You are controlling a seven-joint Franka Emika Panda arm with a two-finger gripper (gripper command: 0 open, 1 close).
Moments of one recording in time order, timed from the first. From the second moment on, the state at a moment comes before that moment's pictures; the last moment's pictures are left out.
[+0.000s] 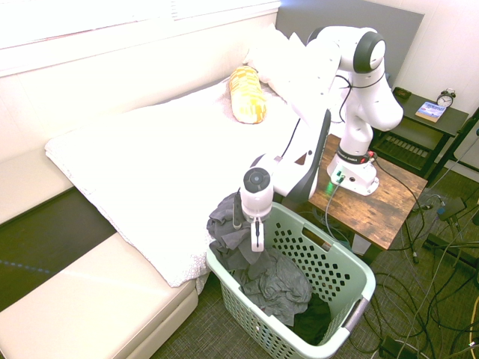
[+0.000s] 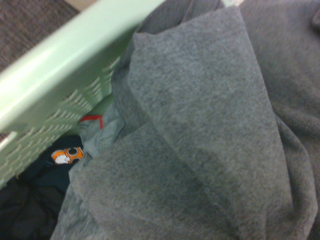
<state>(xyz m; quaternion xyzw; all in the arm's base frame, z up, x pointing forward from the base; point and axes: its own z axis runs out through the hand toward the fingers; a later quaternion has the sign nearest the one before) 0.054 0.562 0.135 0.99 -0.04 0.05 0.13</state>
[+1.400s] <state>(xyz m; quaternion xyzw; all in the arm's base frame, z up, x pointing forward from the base) 0.158 0.562 0.122 0.99 -0.08 0.05 0.12</state>
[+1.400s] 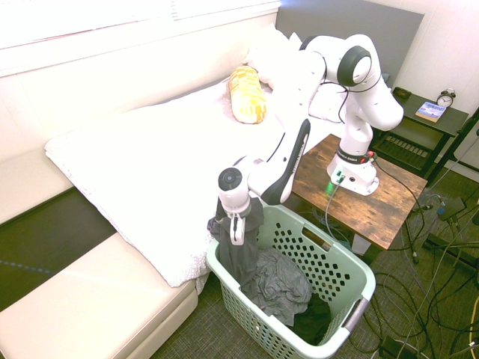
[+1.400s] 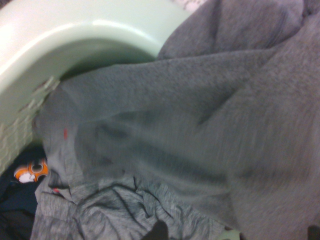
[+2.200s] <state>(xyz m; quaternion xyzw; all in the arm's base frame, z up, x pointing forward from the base) 0.282 0.438 0.110 0.99 -0.11 -0.07 0.10</state>
